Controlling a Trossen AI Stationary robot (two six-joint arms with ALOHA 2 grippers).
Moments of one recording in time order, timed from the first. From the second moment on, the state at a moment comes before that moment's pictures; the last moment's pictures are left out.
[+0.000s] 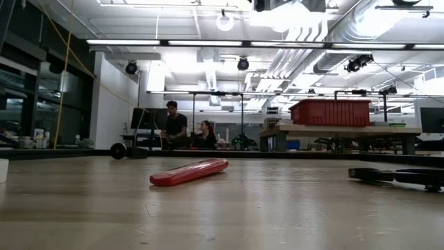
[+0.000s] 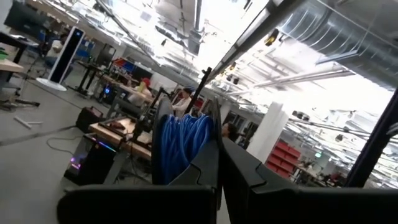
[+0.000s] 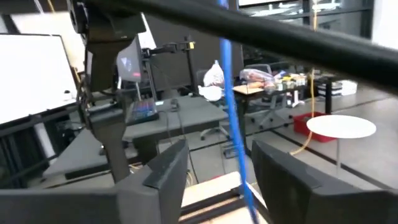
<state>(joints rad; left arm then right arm) 0.38 1.68 2.16 -0.15 0.26 -0.57 -0.27 1.49 1.39 0.21 0.02 0.13</state>
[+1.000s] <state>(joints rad) 0.43 1.64 2.16 -0.13 0.29 -0.58 -0.24 1.48 1.39 0.16 0.08 0.15</state>
